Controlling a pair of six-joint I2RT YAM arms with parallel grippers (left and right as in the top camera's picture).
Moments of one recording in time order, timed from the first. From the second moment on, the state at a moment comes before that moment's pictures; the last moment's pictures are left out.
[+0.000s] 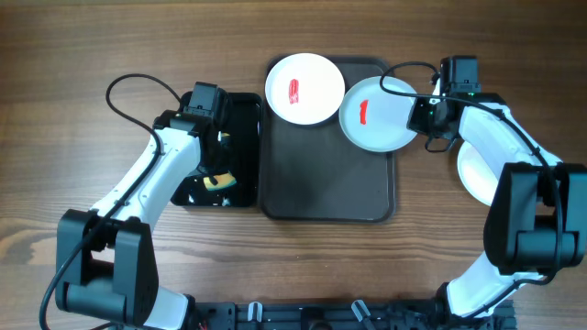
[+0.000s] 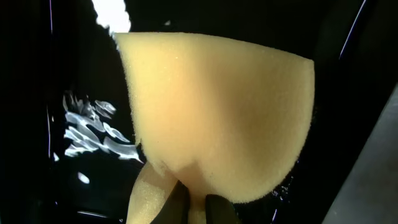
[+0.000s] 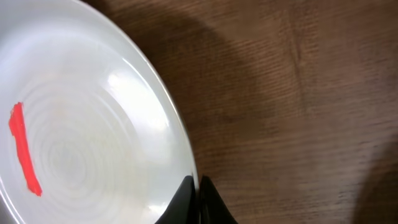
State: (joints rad) left arm -0.22 1.66 1.09 -0.86 -0.03 -0.39; right arm -0.02 1.85 1.17 -0.54 -0.07 0.29
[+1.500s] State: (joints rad) left arm -0.57 1.69 1.10 -0.55 0.21 -0.56; right arm 0.31 1.75 0.97 -0.60 -0.17 0.38
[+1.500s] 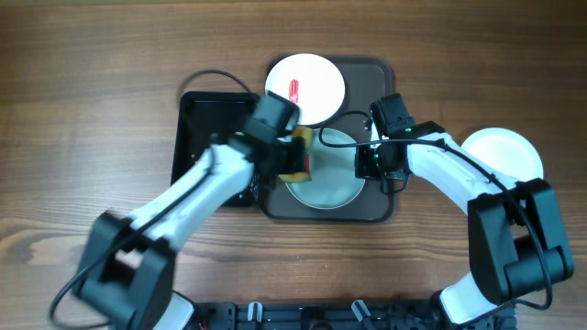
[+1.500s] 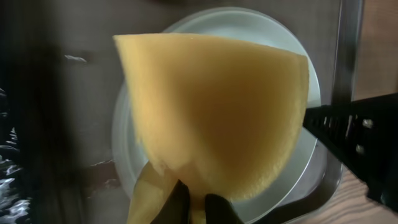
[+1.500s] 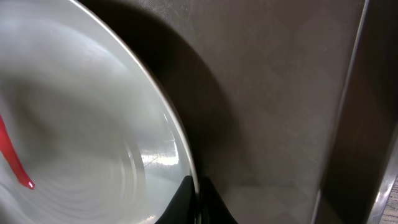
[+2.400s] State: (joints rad) left arm -0.63 1.90 1.13 -0.38 0.08 -0.66; right arm 0.31 1.75 0.97 -0.59 -0.17 0.38
